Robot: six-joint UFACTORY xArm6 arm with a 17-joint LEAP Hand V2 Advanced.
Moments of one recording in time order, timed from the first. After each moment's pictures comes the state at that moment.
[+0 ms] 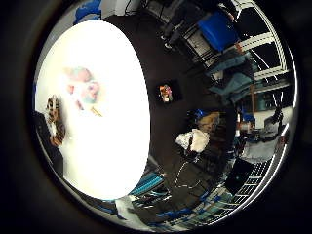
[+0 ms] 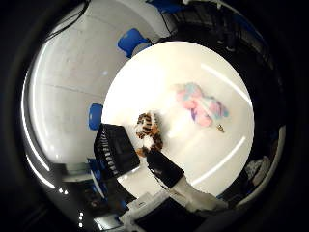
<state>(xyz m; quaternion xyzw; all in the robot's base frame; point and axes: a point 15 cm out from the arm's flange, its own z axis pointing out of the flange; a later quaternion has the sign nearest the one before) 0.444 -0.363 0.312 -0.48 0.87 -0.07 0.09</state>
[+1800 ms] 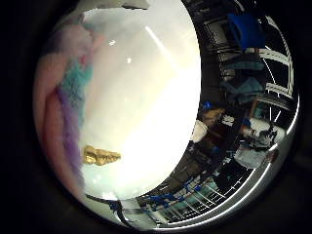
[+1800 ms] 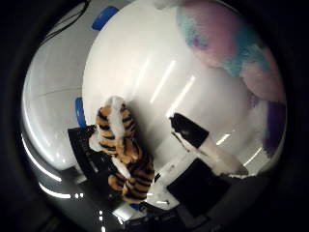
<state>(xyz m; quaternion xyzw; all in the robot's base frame) 0.473 -0.322 0.161 -0.51 0.86 0.07 -0.03</state>
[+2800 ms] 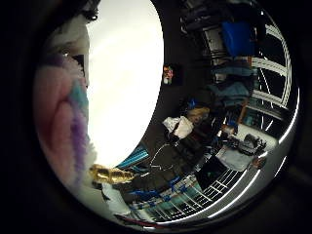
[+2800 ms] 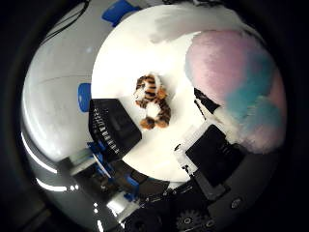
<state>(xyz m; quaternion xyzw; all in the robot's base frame) 0.421 -0.260 0.355 -0.59 0.81 0.05 -0.02</state>
